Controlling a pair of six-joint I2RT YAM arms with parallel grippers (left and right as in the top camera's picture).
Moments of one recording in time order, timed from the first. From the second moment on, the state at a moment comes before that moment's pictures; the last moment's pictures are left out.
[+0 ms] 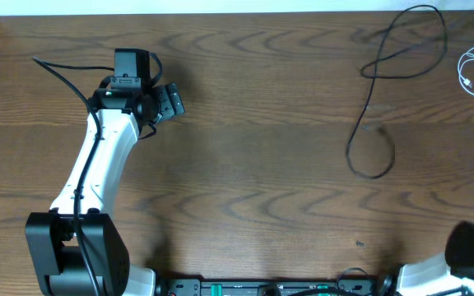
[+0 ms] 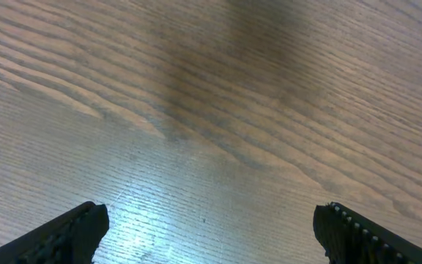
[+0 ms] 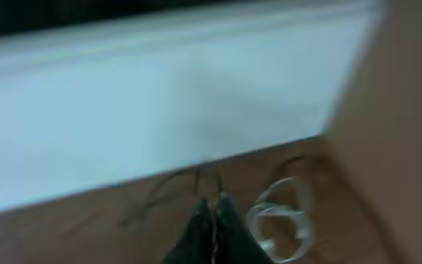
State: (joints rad) left arm -0.03 1.64 1.28 -0.72 -0.03 -0.36; right arm -0.37 1.72 2.23 -0.87 -0.10 -0.01
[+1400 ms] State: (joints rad) left arm -0.03 1.64 1.28 -0.72 -0.03 -0.36; right arm -0.12 2.48 2.23 -0.94 -0.18 -0.45
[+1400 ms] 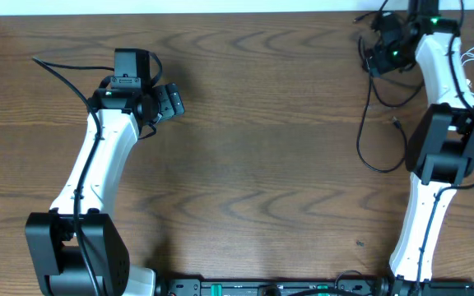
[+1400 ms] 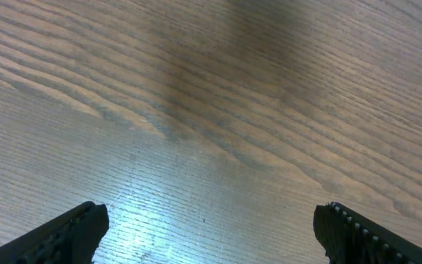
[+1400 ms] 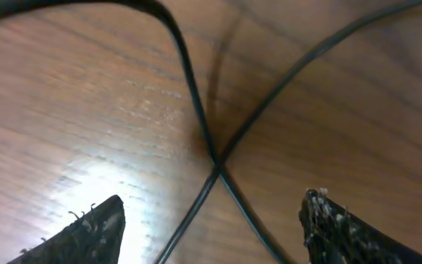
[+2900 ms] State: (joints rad) left arm -0.03 1.64 1.28 -0.72 -0.03 -0.36; right arm -0.20 2.57 2.24 -1.03 0.47 -0.09
